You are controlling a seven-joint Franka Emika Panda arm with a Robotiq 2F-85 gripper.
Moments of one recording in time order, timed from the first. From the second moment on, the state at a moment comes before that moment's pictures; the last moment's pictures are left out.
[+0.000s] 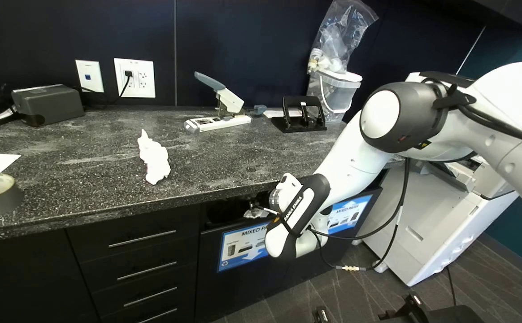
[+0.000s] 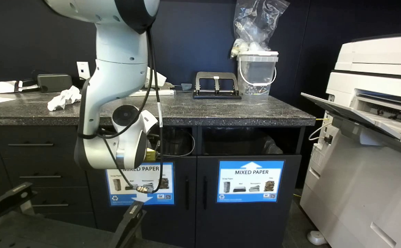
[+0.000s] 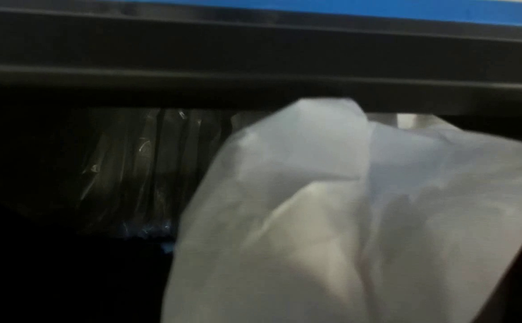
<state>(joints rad) 0.04 1.27 0.11 -1.79 -0.33 3.93 -0.06</state>
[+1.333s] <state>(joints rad) 0.15 1.14 0.08 -1.92 -0.20 3.73 -0.13</state>
